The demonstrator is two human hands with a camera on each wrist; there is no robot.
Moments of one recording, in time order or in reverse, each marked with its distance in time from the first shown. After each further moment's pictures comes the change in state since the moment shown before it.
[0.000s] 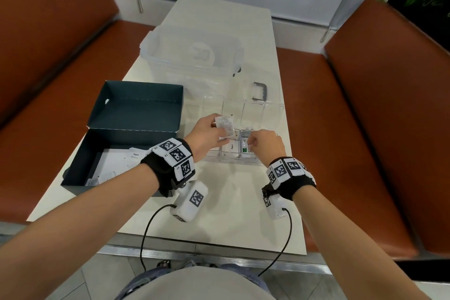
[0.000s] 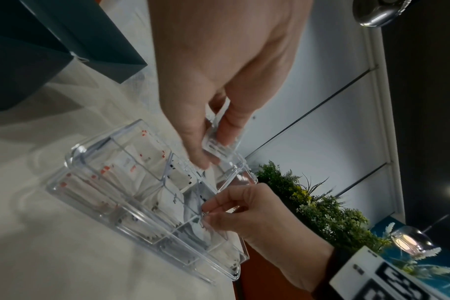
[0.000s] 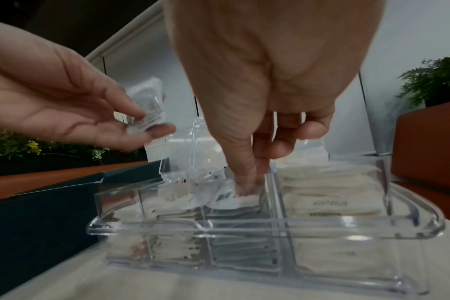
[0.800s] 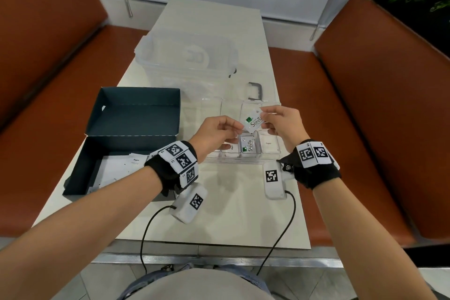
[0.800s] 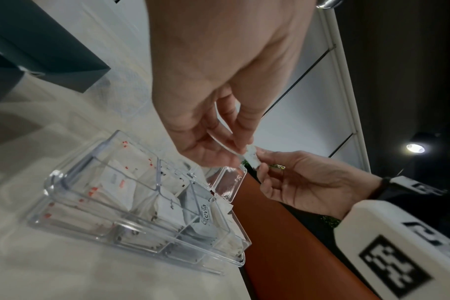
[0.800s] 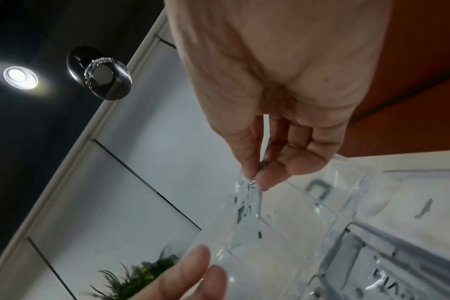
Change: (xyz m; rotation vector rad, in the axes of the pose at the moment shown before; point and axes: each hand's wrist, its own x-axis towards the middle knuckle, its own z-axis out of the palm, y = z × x) left_hand 0.000 0.002 -0.001 0.204 -0.134 0.125; right_hand 0.003 0.005 -0.052 1.090 0.161 0.258
